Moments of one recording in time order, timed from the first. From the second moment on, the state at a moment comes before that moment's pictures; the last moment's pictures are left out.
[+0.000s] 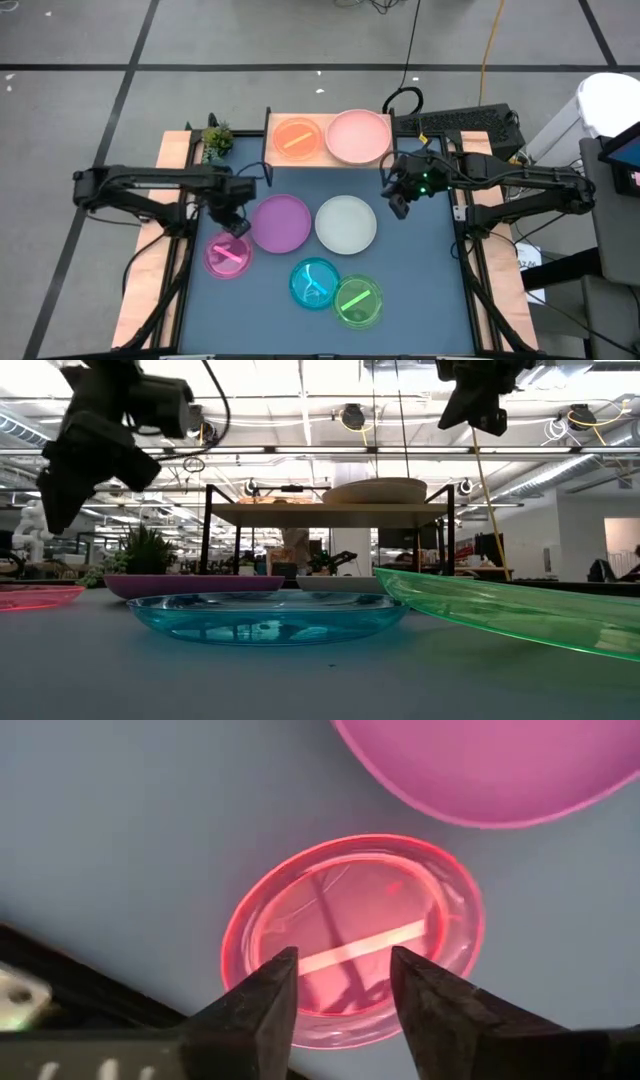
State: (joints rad) left arm 0.20 1.22 0.80 -1.18 0.29 -0.61; right arm -0.13 1.05 1.03 -0.78 -0.03 0.51
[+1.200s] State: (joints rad) left arm 0.01 1.31 0.76 -0.97 0.02 0.27; right arm -0.12 1.05 1.03 -0.78 -0.15 0.56
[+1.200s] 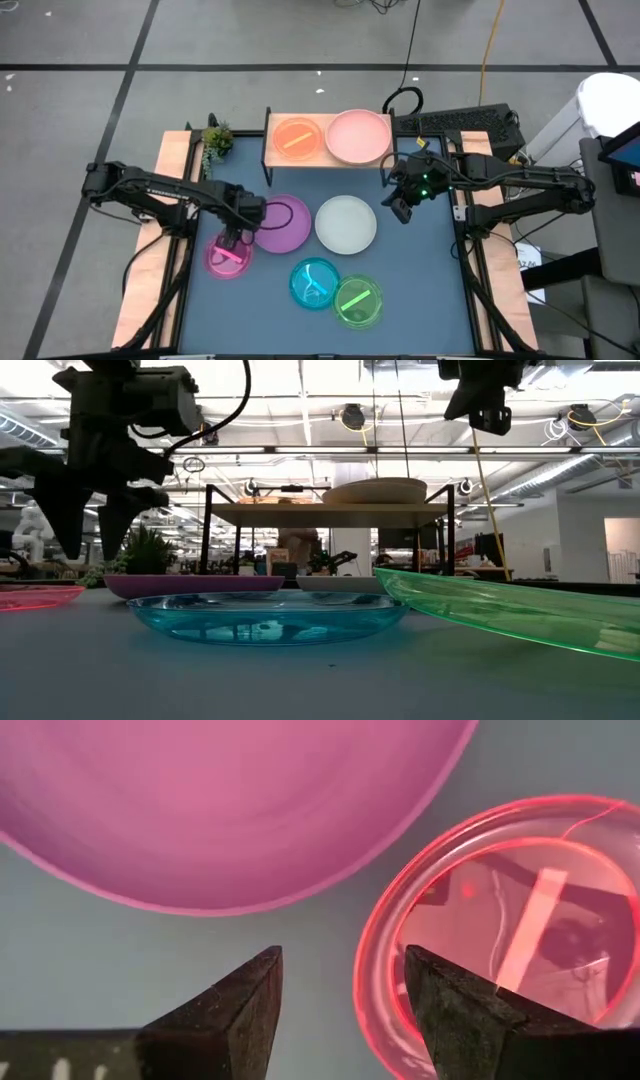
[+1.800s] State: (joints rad) left arm 0.05 1.39 0.74 -0.97 0.07 0.31; right arm -0.09 1.05 1.03 -0.78 -0.15 0.49
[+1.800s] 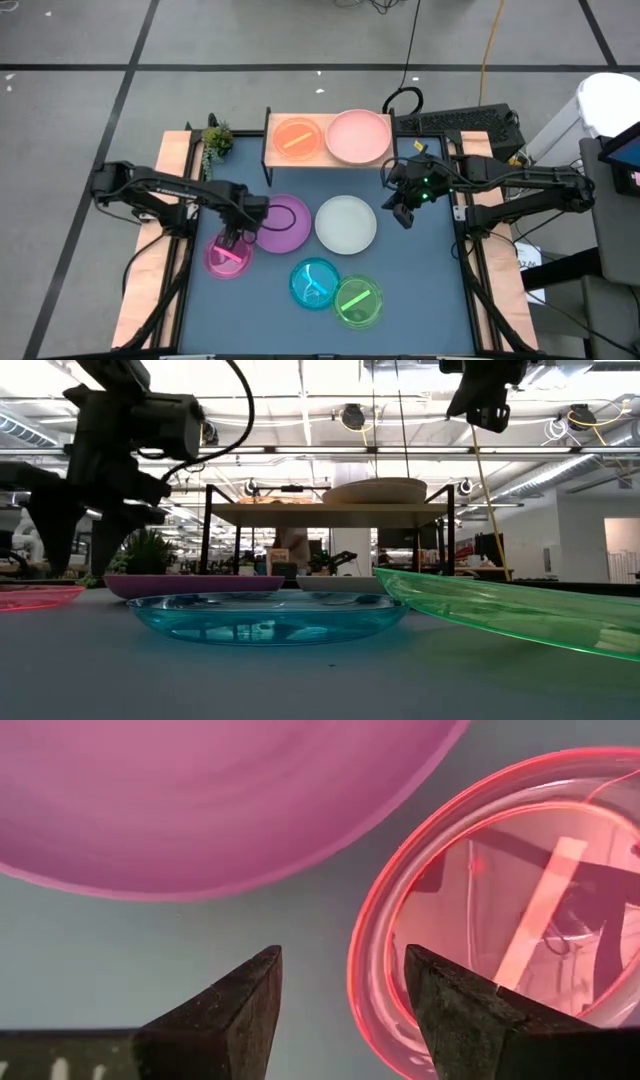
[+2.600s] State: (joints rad) left arm 0.07 1.52 0.74 -0.98 0.12 0.33; right arm -0.09 1.05 1.03 -0.78 -0.10 0.45
